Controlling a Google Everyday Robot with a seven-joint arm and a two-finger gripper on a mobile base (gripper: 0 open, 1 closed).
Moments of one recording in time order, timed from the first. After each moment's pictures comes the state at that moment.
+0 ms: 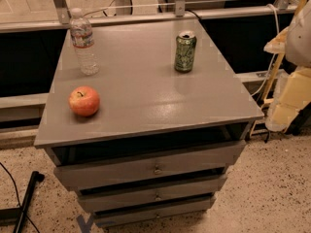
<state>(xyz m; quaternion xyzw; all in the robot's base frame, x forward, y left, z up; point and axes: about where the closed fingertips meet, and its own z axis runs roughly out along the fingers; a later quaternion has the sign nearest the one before) 0.438 -0.217 0.976 -0.60 0.78 -0.03 0.16</state>
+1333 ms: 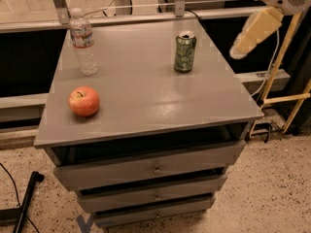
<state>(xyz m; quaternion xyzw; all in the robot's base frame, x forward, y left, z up) 0.589 -0.198 1.021 -0.56 0.76 -0.01 0.32</state>
